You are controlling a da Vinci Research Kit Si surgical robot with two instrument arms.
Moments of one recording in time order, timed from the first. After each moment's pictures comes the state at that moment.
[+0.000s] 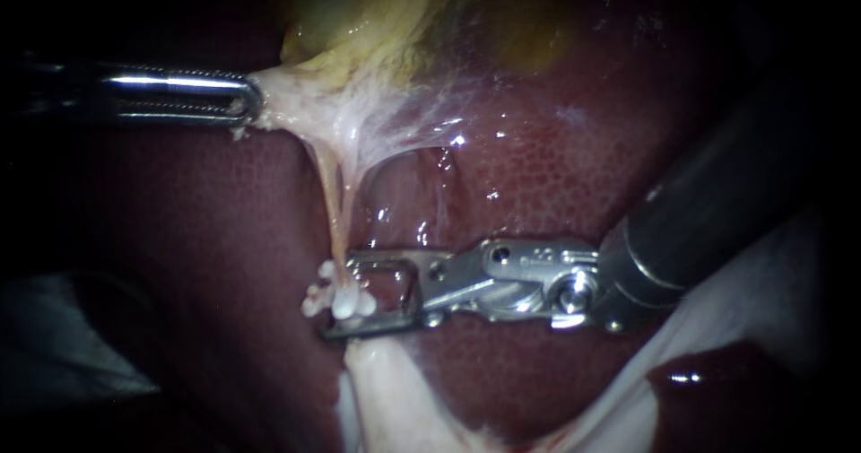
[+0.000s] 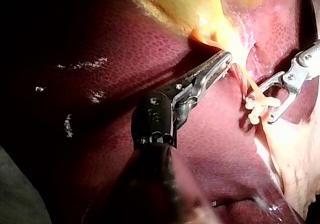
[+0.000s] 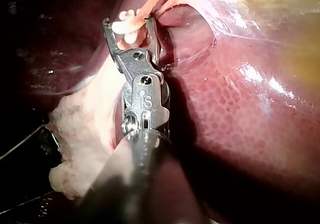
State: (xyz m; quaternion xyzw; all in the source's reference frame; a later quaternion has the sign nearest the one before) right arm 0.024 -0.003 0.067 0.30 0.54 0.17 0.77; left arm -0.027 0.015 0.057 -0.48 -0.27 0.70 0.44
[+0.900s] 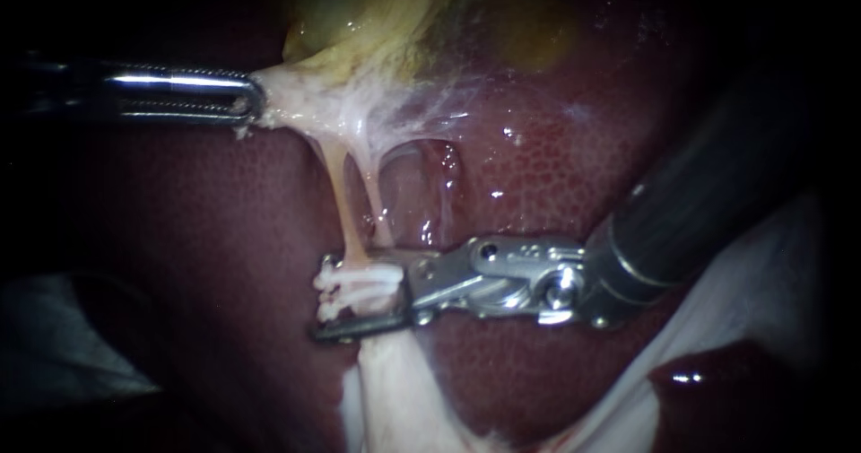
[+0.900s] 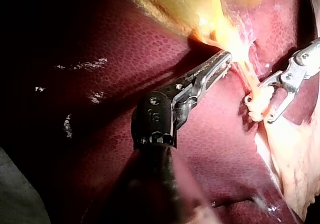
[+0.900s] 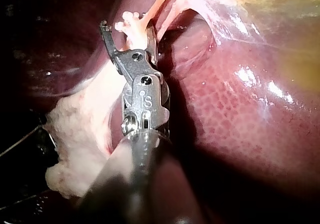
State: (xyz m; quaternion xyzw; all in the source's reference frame) right arm 0.021 -0.001 0.066 0.27 0.54 0.17 0.78; left arm -0.027 0.015 0.057 -0.48 -0.27 0.70 0.44
